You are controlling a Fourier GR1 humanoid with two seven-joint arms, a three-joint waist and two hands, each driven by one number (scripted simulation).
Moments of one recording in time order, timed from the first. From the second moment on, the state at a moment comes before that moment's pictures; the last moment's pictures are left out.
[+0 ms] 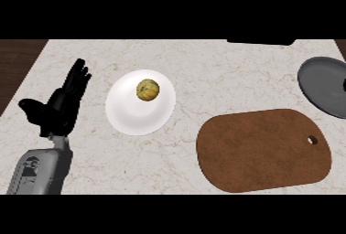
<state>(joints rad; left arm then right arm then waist) -0.28 0.15 0.08 -1.47 0.00 0.03 0.08 -0.75 -0.64 -0.57 -0.40 0.92 -0.56 -0.05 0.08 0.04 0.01</state>
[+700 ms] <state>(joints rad) -0.29 0.15 0.07 -1.47 -0.02 0.04 0.07 -0.77 -0.66 -0.72 -0.21 0.73 -0.30 -0.22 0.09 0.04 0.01</state>
